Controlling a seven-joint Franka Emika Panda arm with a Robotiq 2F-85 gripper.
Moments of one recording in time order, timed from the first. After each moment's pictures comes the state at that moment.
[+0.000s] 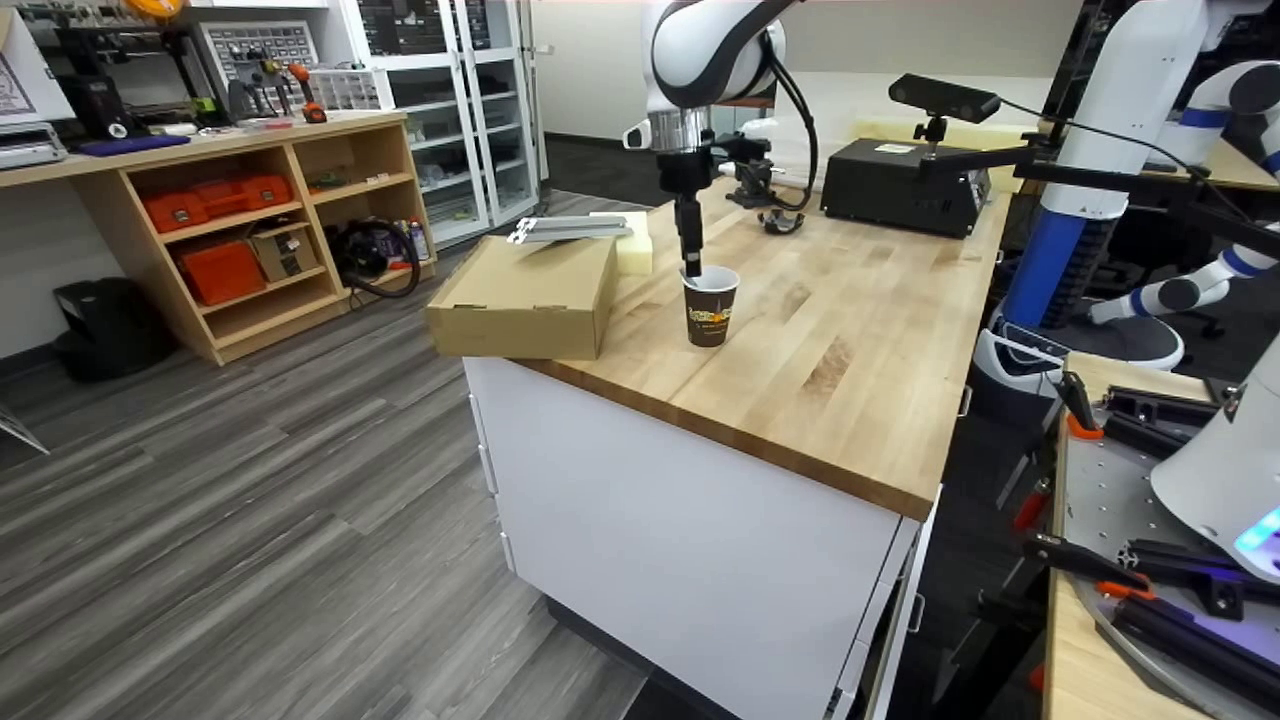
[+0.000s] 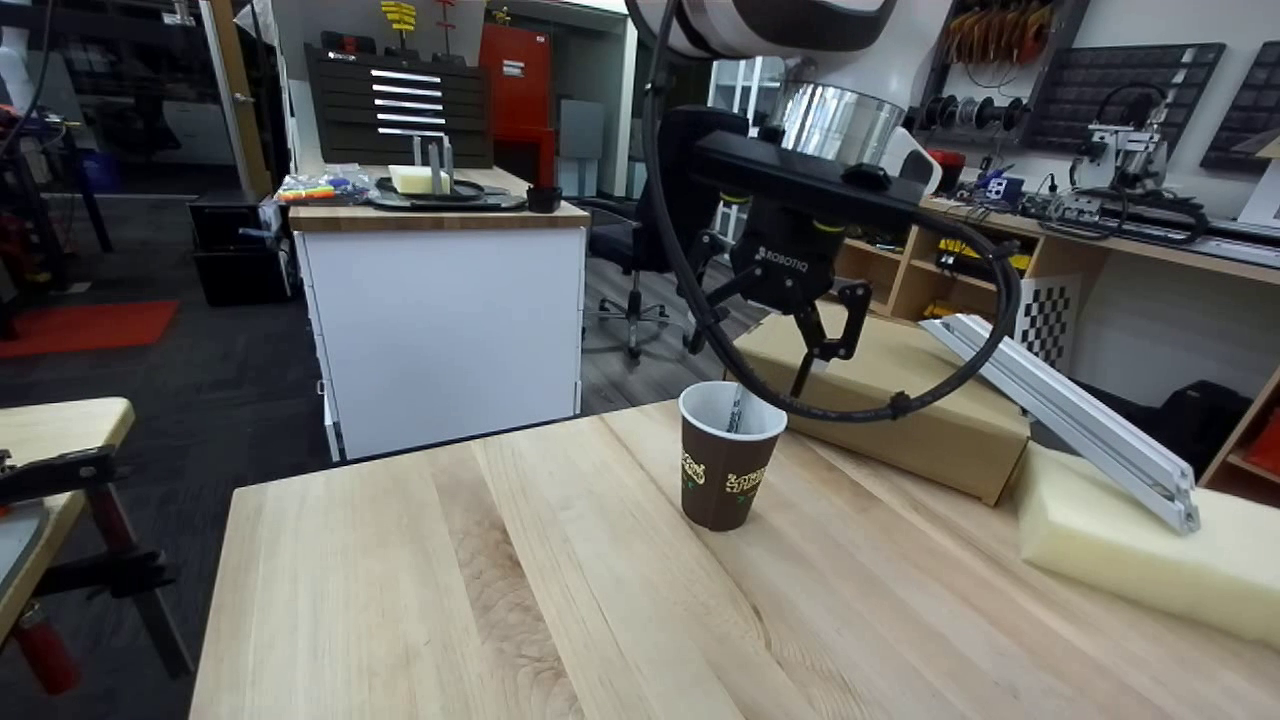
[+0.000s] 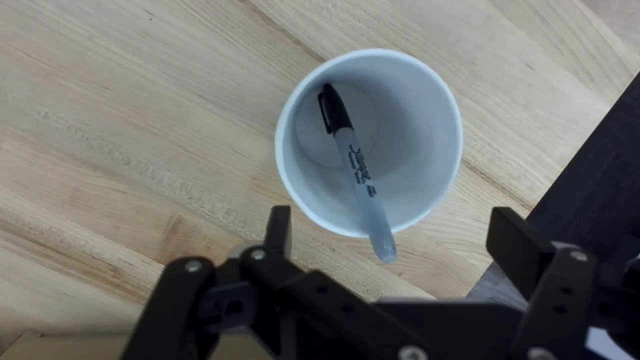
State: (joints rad) arm -0.11 0.59 0.03 -1.63 0.00 2.10 -0.68
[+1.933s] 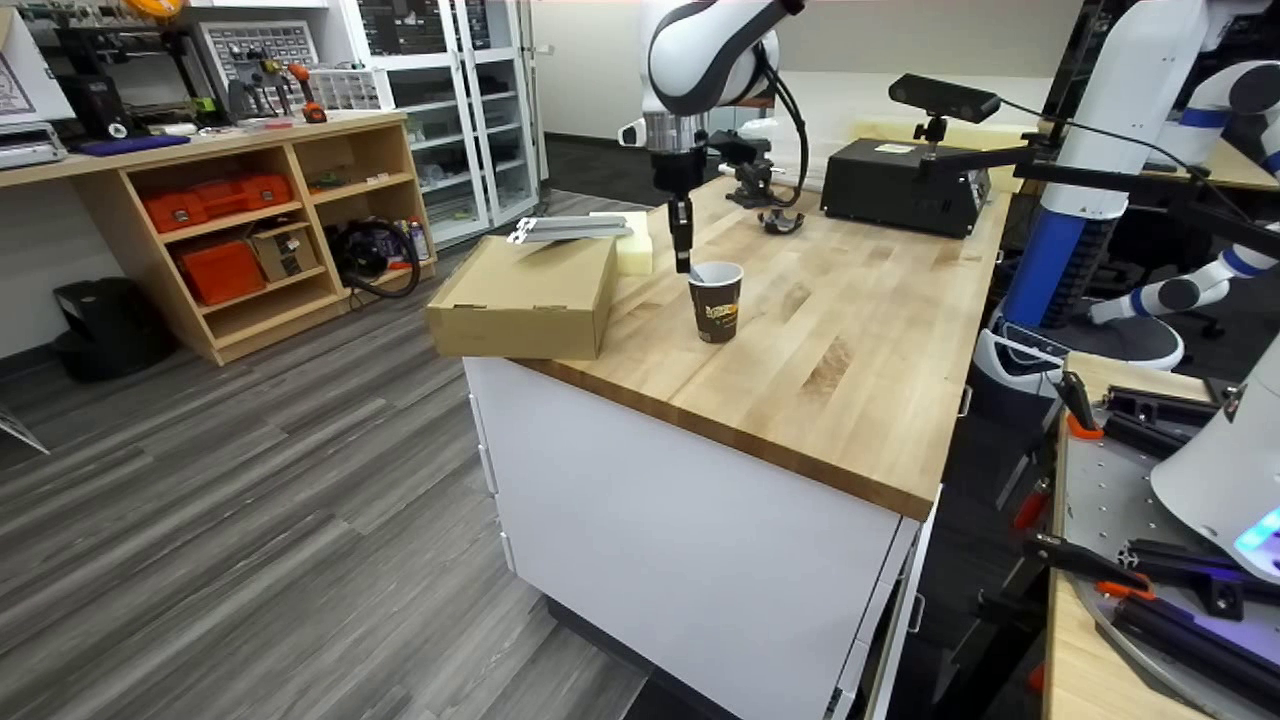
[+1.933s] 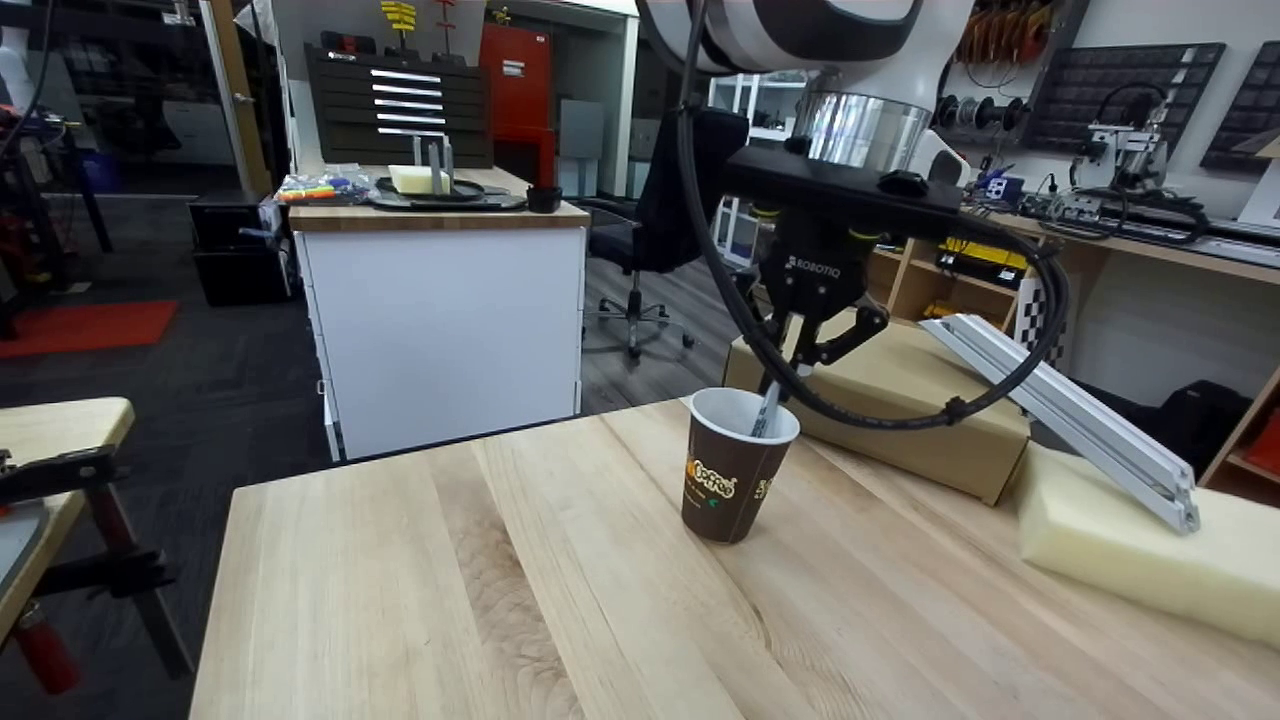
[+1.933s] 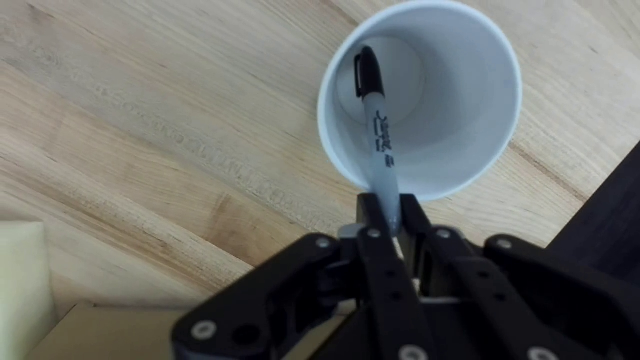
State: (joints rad) arm -0.12 0.64 0.03 -1.58 -0.04 2.14 -0.68
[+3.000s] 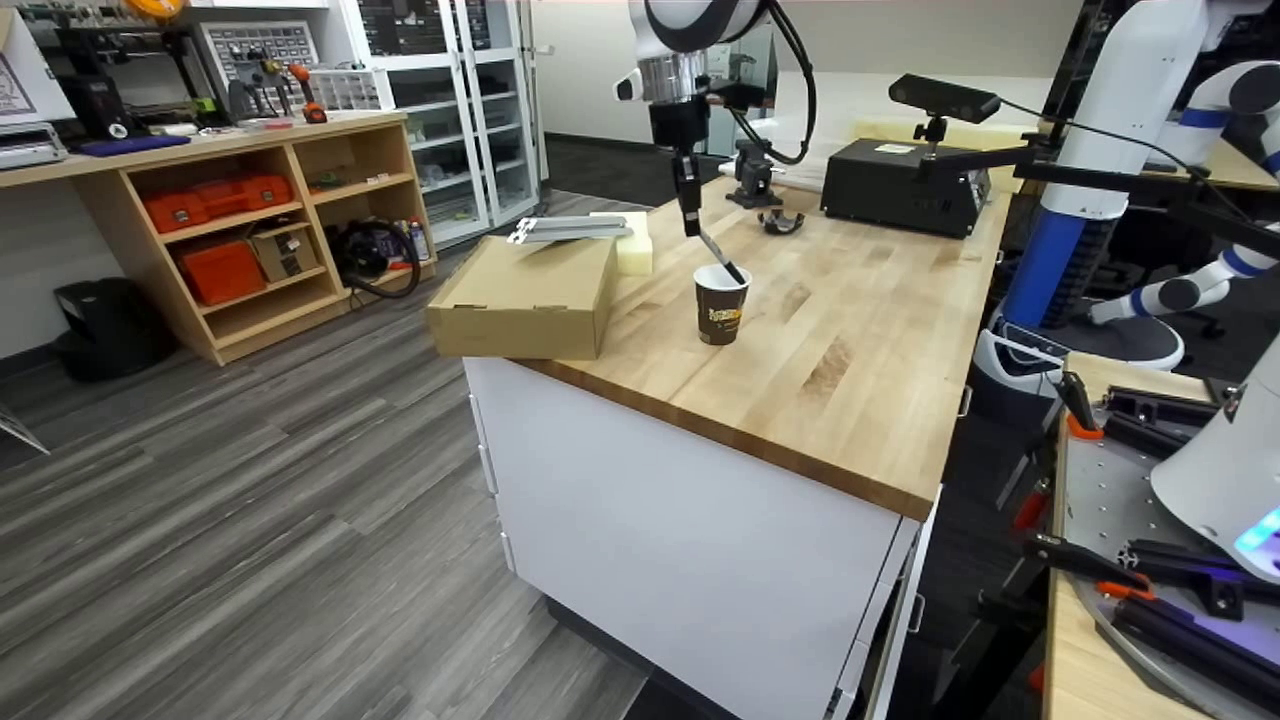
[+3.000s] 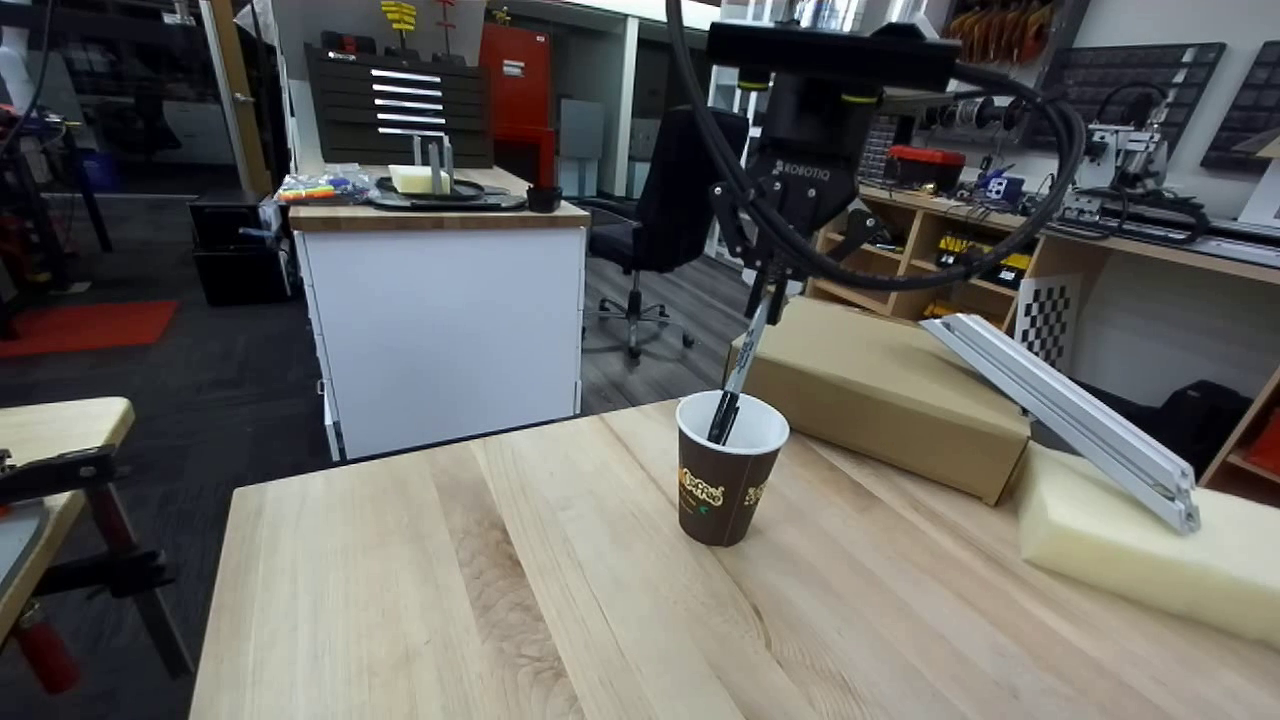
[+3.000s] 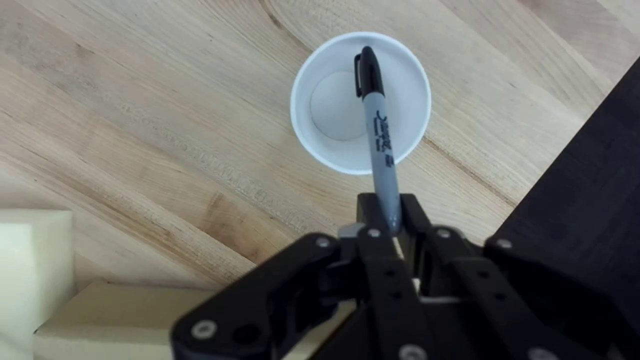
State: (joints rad) arm -0.08 0.52 0.03 -1.57 -0.09 1.98 -0.64
